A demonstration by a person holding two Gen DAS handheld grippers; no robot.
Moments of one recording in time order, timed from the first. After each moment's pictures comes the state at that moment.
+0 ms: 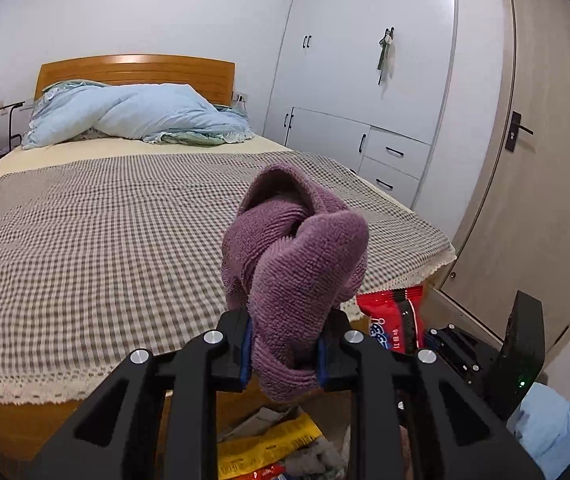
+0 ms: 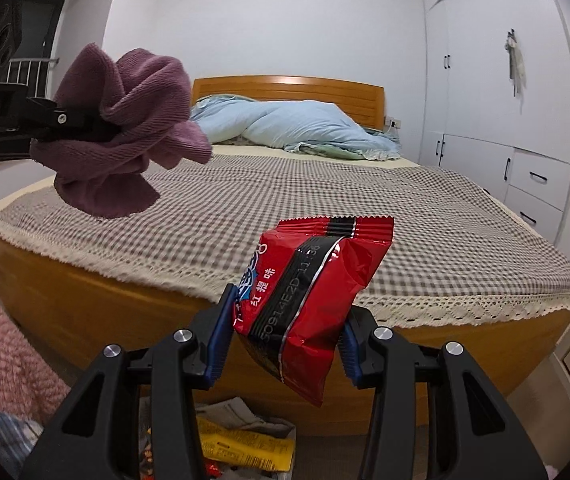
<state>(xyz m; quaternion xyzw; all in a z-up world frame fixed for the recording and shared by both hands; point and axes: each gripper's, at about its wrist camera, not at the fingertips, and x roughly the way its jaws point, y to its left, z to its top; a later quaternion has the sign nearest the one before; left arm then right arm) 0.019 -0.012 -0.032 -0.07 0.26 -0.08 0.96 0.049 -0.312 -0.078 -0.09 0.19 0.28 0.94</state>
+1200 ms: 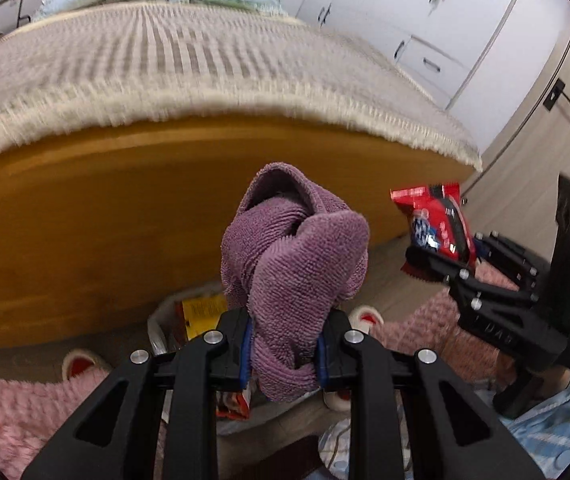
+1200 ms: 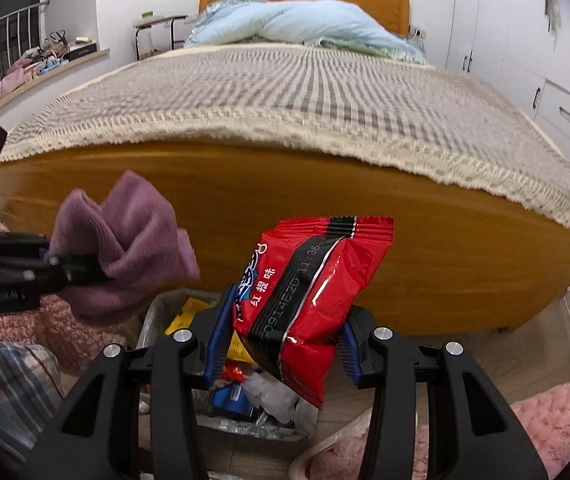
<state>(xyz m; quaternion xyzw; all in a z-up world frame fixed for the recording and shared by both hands) -0.005 0.015 -0.226 -0.14 0.45 -0.08 0.88 0.037 -0.301 -0.149 -0.14 0.37 0.29 0.87</state>
